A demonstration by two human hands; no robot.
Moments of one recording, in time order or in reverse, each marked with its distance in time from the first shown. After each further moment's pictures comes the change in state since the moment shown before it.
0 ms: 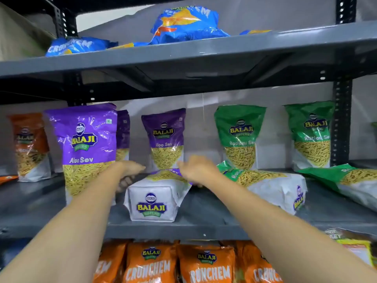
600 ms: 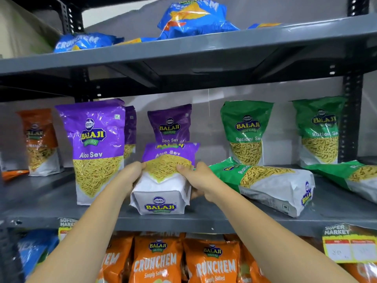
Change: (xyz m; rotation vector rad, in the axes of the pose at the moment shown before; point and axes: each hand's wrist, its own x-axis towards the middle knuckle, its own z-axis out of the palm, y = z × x) left_hand -0.029 -0.027 0.017 -0.754 0.007 0.151; right_hand -0.027 -0.002 0.035 0.947 -0.107 0.143
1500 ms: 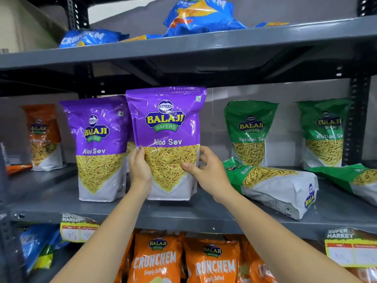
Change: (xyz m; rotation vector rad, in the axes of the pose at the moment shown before) left_hand -0.009 0.001 0.039 -0.457 0.344 0.501; right_hand -0.001 0.011 -0.014 -0.025 0.107 -0.497
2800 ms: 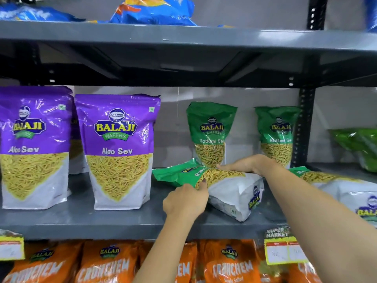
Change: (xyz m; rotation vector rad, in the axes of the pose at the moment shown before) left_hand -0.162 -0.023 0.128 1.263 -0.655 -0.099; right_hand 0.051 0.026 -0.221 -0.757 -0.440 0.887
